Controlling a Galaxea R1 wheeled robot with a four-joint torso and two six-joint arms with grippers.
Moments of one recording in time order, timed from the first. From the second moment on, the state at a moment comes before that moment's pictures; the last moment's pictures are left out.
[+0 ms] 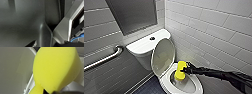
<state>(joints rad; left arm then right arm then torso) 1.53 2.56 -1.86 -0.04 -0.07 0.13 -0.37 2.77 -2.06 0.10 -0.23 0.43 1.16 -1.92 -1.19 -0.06</state>
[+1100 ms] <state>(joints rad) 1.53 2.60 -1.86 -0.04 -0.05 0.13 -0.36 2.88 -2.24 0.10 -0.24 0.43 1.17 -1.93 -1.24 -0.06</state>
